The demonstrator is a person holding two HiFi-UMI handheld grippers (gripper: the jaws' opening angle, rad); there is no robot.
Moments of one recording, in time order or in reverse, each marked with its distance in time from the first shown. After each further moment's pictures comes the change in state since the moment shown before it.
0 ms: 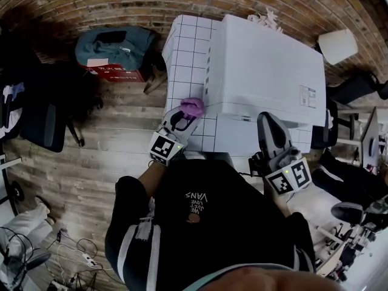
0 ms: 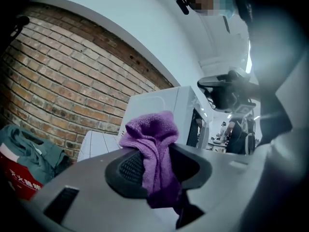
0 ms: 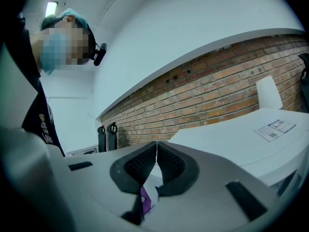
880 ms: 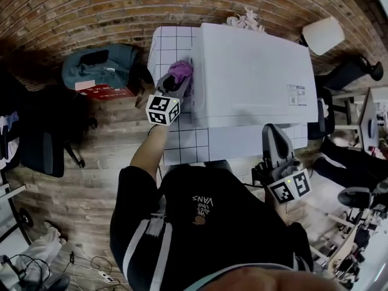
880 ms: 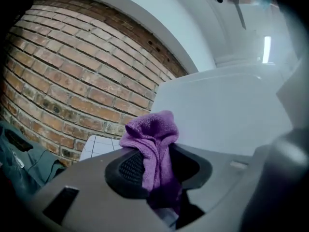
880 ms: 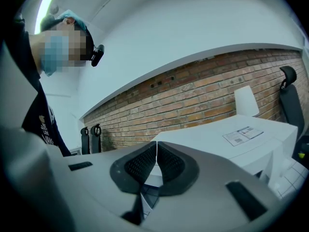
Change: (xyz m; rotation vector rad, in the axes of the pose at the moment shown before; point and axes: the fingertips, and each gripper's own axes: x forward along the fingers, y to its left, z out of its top) left arm 0.134 0.130 0.010 -0.061 -0.005 0.098; right arm -0.033 -0.041 0.006 0.015 -0.027 -0.193
